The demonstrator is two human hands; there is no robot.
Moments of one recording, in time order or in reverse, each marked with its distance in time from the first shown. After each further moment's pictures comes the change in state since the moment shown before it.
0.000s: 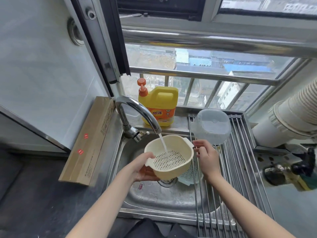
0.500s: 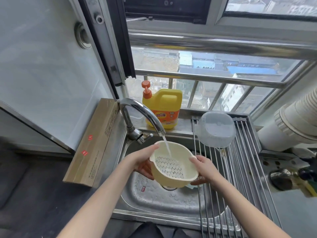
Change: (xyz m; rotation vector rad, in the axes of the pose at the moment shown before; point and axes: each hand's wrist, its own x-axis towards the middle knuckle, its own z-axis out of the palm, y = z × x) left_hand -0.024 0.040 0.002 0.485 0.022 -0.030; right_hand -0.005 0.004 0.002 -0.089 -0.383 0.420
